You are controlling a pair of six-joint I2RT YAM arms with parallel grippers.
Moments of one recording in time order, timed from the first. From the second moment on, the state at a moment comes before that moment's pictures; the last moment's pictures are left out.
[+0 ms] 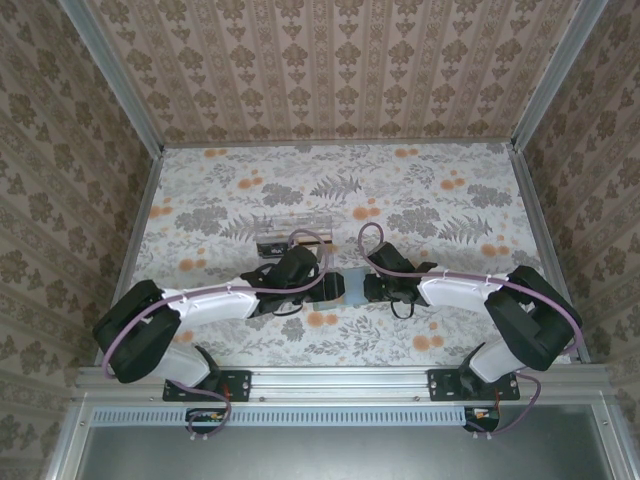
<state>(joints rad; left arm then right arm) -0.93 1.42 0.64 -0.01 0.12 -0.85 0.68 1.51 0.65 -0.21 0.02 0.63</state>
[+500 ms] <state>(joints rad) -0.93 1.47 0.64 -0.05 0.12 -0.85 0.68 1.51 0.65 -0.21 0.02 0.63</state>
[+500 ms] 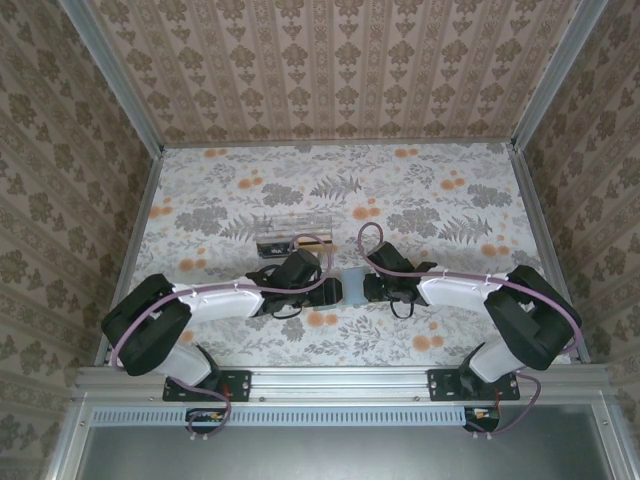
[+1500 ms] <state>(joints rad) -0.93 1.52 0.65 0.00 0.14 -0.85 0.68 1.51 0.65 -0.21 0.02 0.63</state>
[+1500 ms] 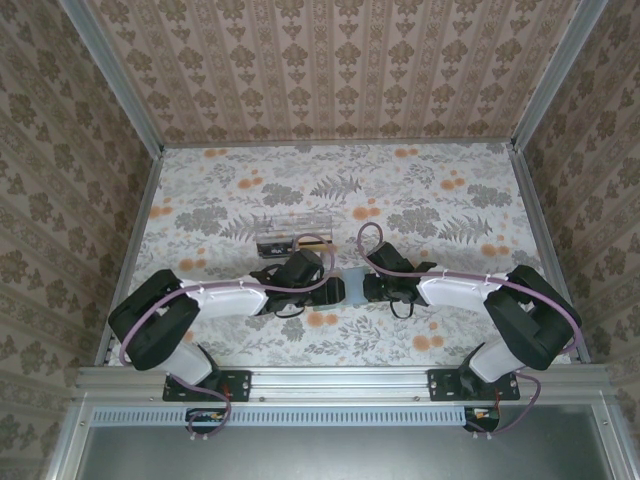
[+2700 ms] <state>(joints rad) -0.94 1.53 0.66 0.07 0.18 -0.85 0.69 1.44 0.65 -0.26 0.03 0.63</state>
